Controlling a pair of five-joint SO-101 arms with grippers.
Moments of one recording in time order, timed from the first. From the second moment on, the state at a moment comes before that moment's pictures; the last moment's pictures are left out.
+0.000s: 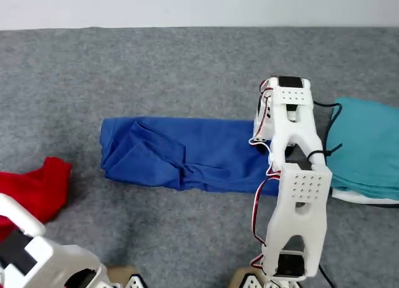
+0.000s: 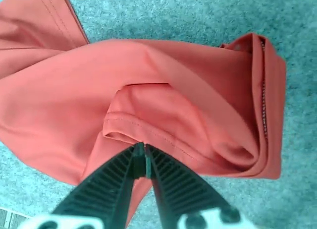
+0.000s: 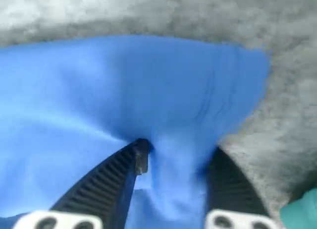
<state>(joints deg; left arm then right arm) -57.0 3.1 -5.1 98.9 -22.0 -0.3 47.2 -32.0 92.7 -6.2</state>
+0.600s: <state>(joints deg) -56.3 3.1 -5.1 98.9 -21.8 10.5 36.6 -31.1 95.6 16.7</state>
